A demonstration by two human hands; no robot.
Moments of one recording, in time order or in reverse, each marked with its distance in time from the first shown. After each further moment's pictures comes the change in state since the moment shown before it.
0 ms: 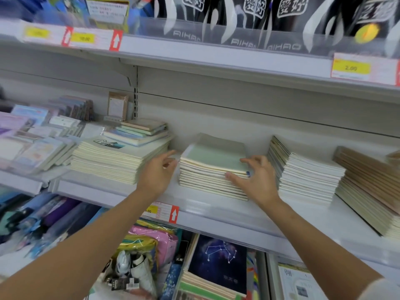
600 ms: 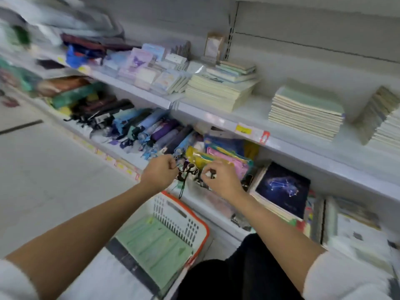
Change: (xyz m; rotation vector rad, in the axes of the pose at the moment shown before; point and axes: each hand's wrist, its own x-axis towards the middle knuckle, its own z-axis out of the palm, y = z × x) left_hand -0.233 -0.106 -0.171 0.412 -0.056 -0.396; right_hand -0.224 -0.196 0.119 0.283 -0.633 -0.289
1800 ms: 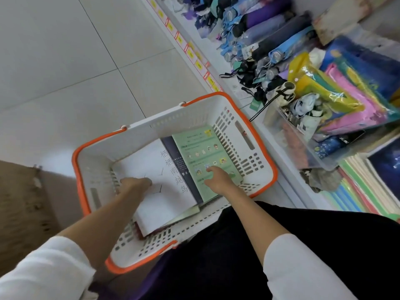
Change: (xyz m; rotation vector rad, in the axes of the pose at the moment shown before) left_hand -0.250 -0.397 0.144 -0.329 0.056 -1.626; right_hand -0.090 0.024 0.291 0.089 -0.992 0.393
